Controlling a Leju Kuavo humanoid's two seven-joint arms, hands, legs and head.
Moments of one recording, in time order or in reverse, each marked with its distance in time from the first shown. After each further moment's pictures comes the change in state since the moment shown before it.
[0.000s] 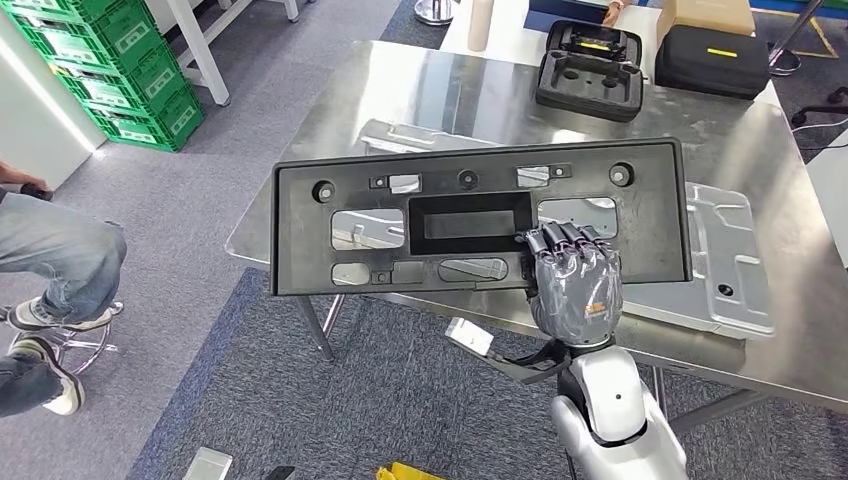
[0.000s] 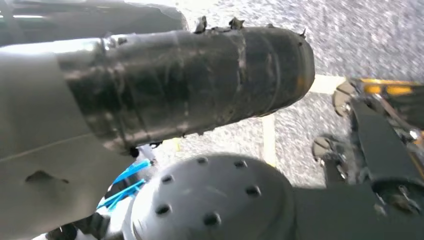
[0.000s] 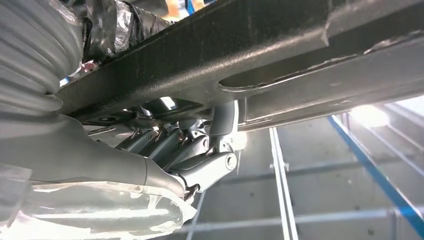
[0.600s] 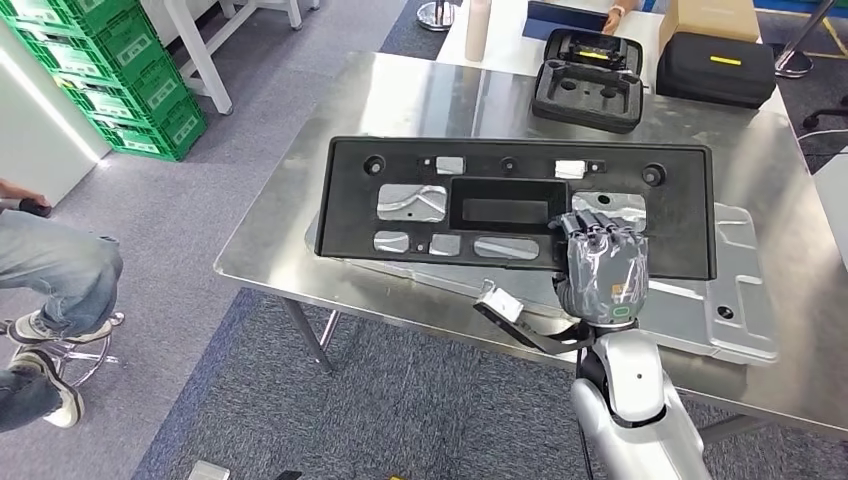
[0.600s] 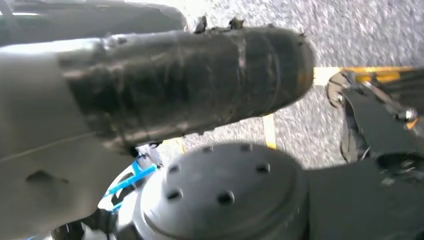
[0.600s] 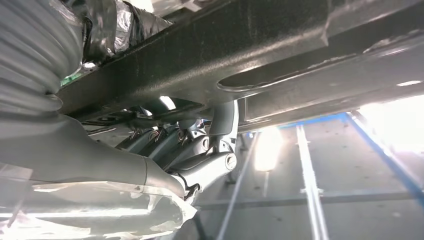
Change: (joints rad) left arm 0.005 0.006 -0.020 0.001 -0.014 -0.043 0.000; right arm -0.051 -0.020 -0.056 0.084 -0.068 0.041 0.034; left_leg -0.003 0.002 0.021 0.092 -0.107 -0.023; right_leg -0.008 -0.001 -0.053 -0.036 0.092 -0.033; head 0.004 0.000
